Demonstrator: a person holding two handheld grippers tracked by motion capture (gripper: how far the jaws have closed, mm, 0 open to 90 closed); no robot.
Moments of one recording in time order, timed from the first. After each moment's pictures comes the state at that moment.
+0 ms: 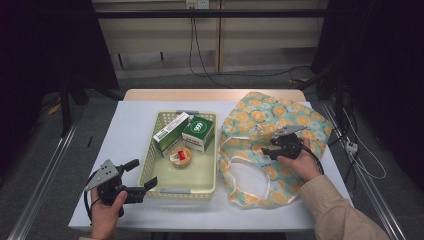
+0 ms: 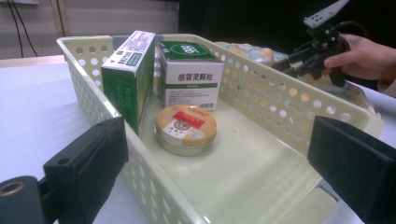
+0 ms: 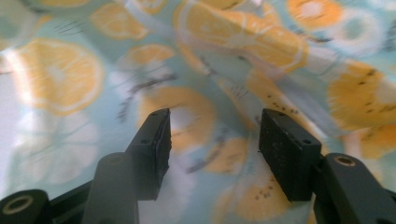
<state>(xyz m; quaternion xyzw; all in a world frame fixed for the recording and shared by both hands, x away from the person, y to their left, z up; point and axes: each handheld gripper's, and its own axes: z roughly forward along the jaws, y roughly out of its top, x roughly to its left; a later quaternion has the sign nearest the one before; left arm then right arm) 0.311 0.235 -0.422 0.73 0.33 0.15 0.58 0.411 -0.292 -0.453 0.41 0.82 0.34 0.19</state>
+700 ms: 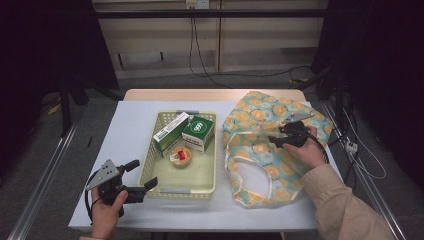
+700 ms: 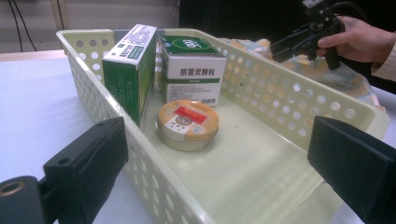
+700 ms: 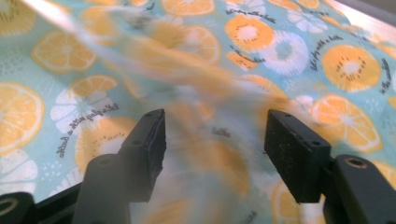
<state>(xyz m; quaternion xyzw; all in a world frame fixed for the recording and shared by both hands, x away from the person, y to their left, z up) 0.312 0.236 -0.424 0.73 0.34 0.15 0.58 0.436 -0.314 -0.436 0.44 0.81 0.33 0.22</state>
